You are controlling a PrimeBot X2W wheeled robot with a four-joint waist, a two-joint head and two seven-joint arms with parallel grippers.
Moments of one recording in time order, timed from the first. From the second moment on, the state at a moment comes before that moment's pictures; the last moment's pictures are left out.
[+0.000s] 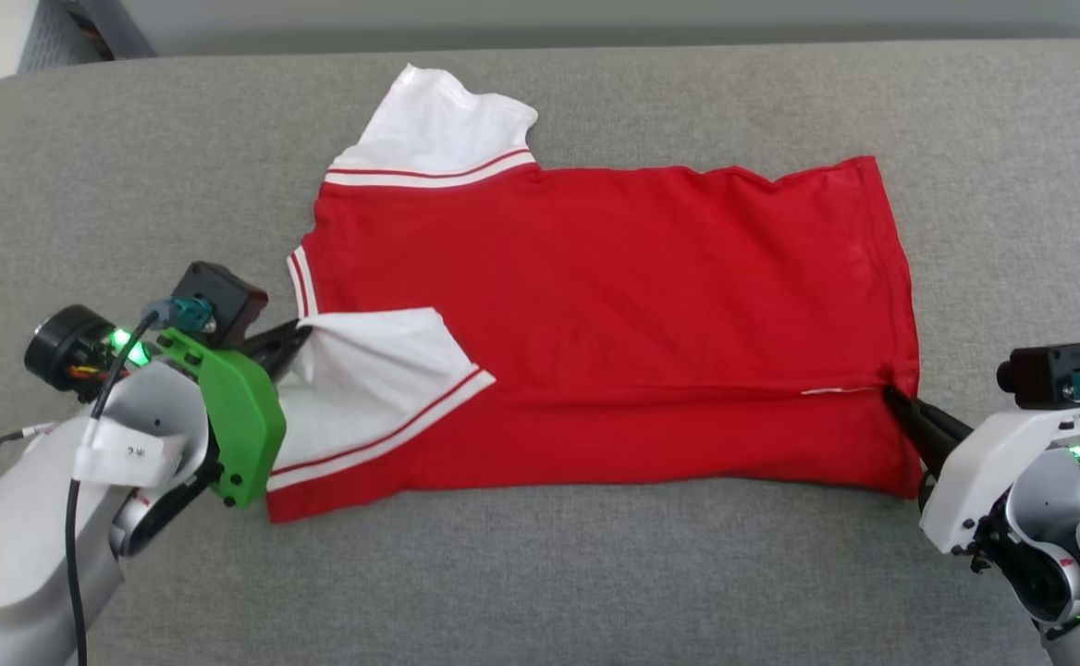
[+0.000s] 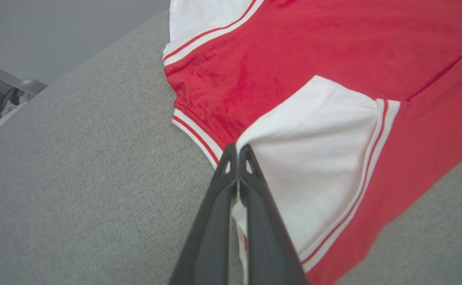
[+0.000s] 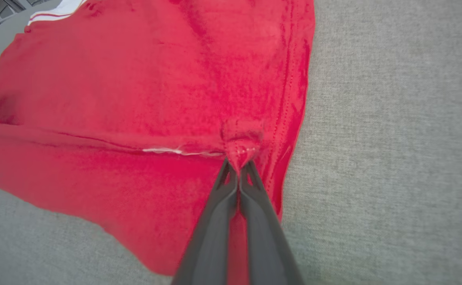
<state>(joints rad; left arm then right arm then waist) -0.57 0.74 -0.70 0.16 -0.64 -0.13 0.27 -0.24 -0.40 0.21 0.17 0.63 0.13 0.31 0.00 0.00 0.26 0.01</state>
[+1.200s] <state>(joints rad) -0.41 0.55 -0.64 0.35 -0.95 0.14 0.00 -0.18 -0.41 0.23 0.19 0.51 0.13 0.26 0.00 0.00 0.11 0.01</state>
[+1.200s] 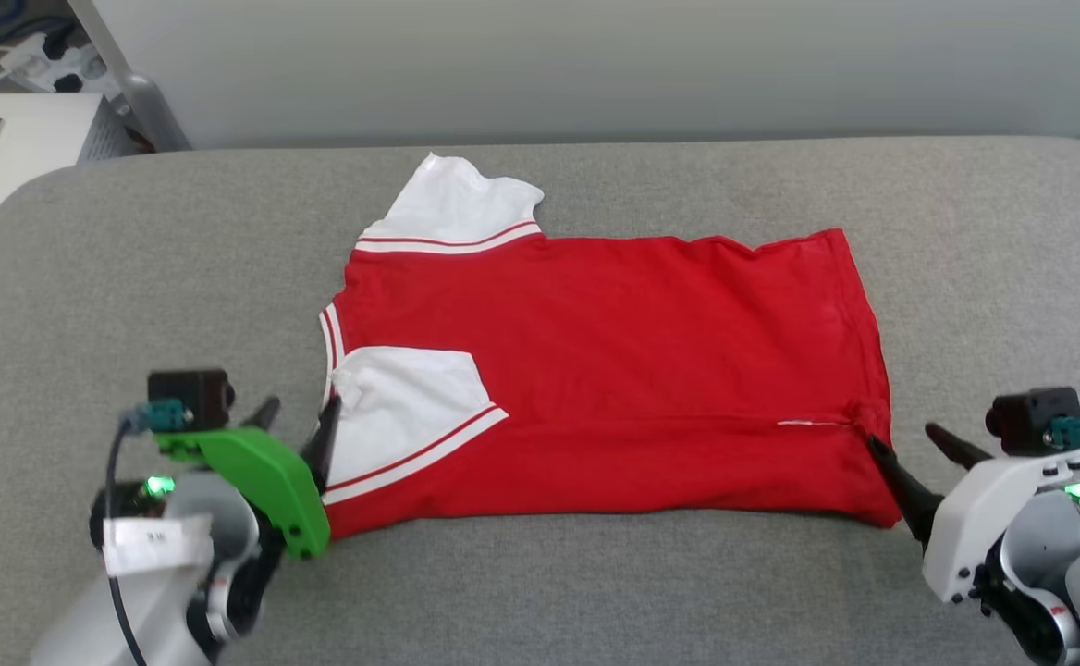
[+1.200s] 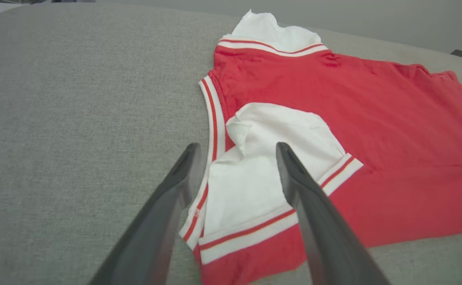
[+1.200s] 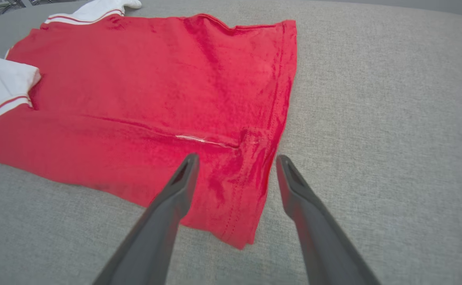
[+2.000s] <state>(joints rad) -0.22 0.64 -0.68 0.16 -0.91 0.43 0.14 -0.04 -0.25 0.06 -0.10 0.30 0.13 0.49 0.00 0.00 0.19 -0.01</state>
